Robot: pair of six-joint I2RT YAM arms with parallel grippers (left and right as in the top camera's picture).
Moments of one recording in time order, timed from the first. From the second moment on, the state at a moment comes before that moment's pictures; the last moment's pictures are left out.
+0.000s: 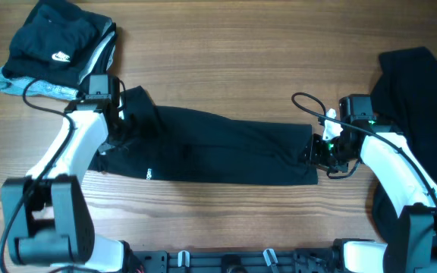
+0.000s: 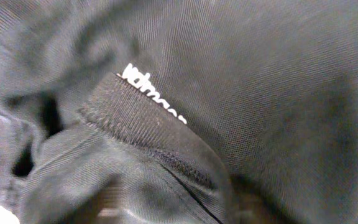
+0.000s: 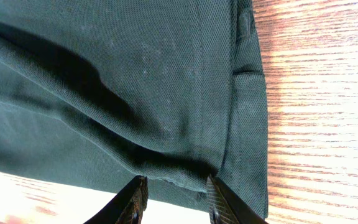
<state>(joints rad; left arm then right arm) 0.02 1.67 1.01 -0.77 -0.02 -0.31 -0.02 1.49 0.82 -0.83 -0.36 0.21</state>
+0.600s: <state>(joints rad) 0.05 1.66 1.12 -1.07 -0.11 -0.33 -0.02 1.49 0.72 -0.70 -0.38 0.25</state>
